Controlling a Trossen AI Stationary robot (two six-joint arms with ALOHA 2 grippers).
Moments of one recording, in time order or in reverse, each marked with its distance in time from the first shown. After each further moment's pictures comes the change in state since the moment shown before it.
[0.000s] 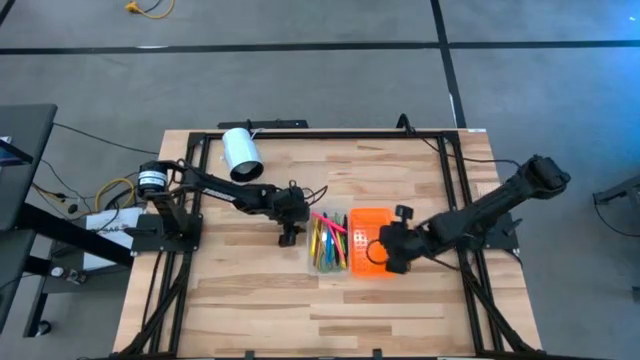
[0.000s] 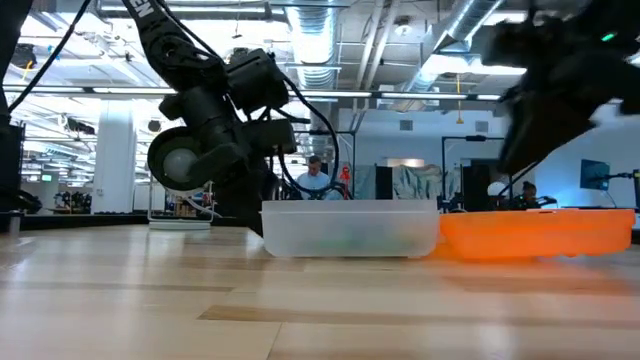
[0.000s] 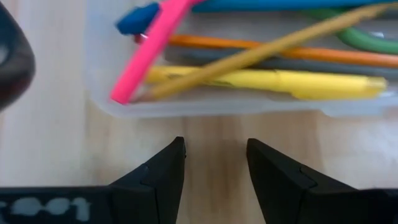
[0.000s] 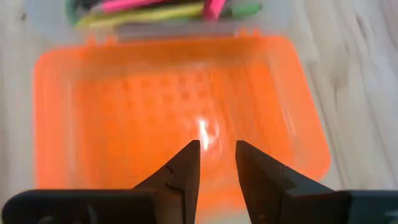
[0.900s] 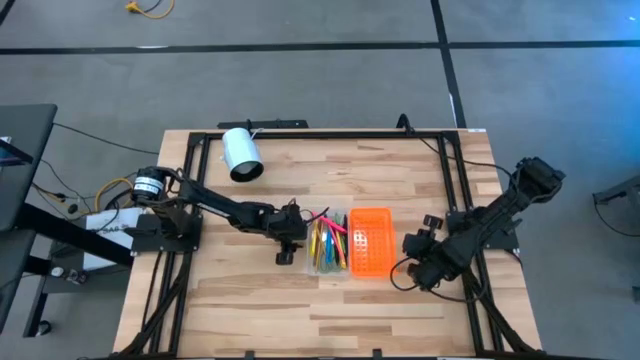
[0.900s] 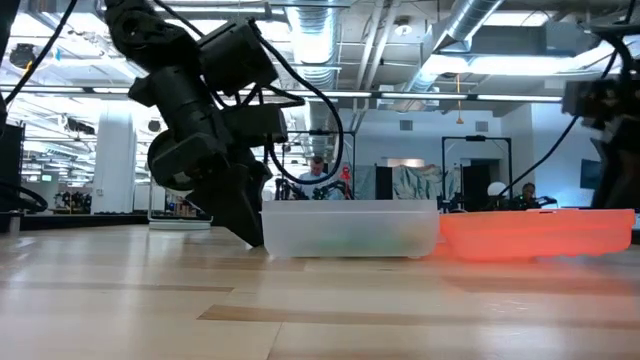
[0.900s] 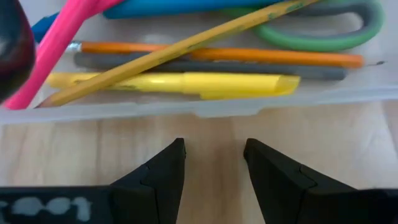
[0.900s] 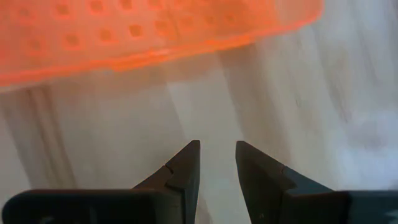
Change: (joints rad) left arm -0.188 -0.030 -0.030 0.083 -0.145 -0.116; right arm 0.281 0.066 -0.125 -0.271 0.067 0.499
